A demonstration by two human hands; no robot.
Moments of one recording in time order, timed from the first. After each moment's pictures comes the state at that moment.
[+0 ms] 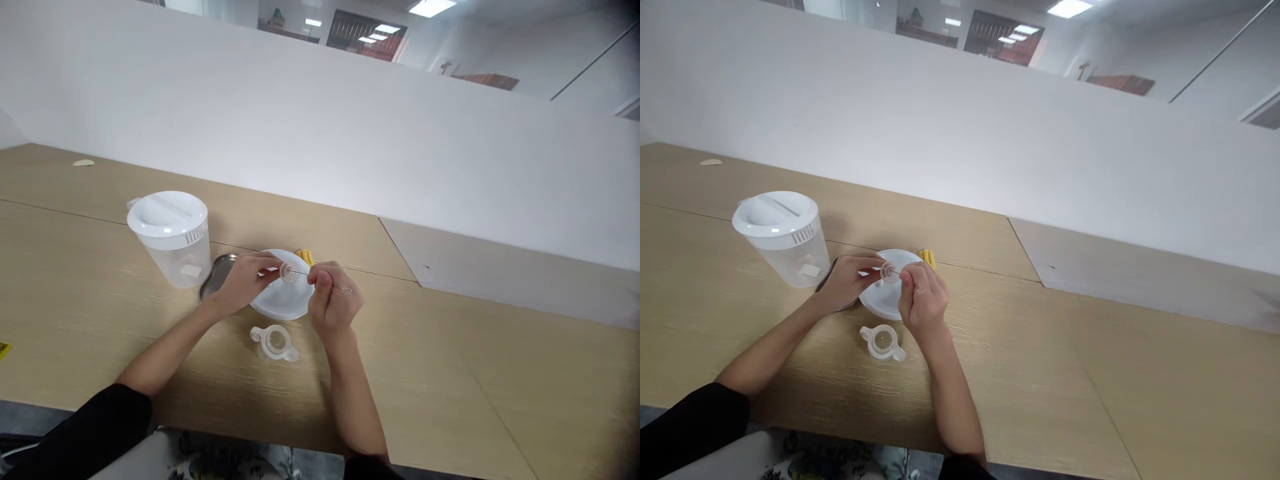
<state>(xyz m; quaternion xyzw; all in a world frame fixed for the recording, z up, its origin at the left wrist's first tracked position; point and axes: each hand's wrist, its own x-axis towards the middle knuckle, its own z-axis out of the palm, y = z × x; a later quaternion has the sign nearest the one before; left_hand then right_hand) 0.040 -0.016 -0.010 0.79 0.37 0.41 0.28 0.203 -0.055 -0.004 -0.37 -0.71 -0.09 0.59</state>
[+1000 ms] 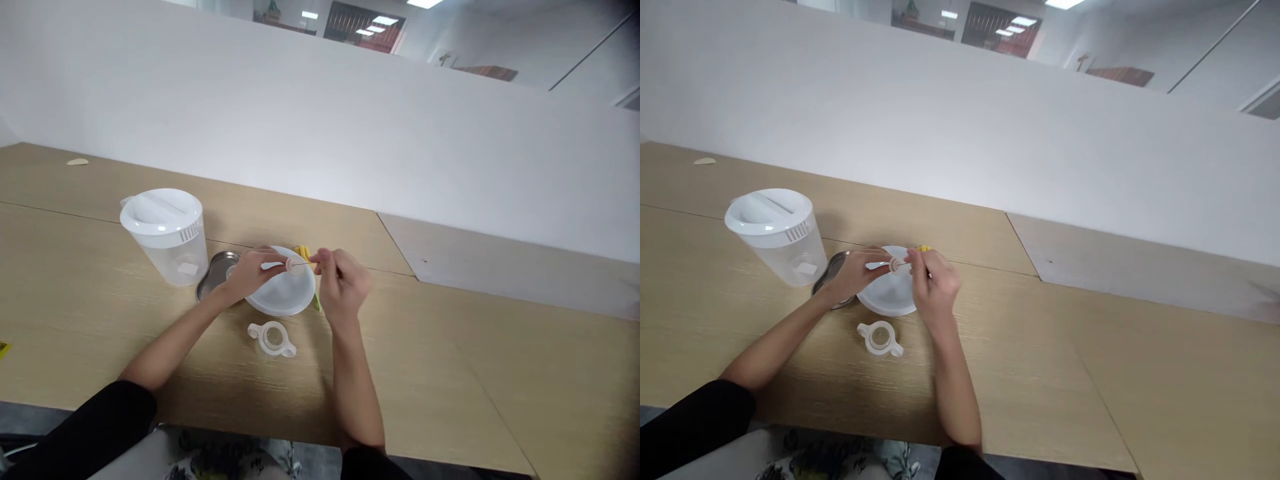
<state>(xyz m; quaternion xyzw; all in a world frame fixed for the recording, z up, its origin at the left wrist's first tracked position) 0.050 0.010 -0.034 0.81 0.33 0.42 0.22 0.215 -0.046 0.004 -0.43 -0.66 -0.03 0.61</state>
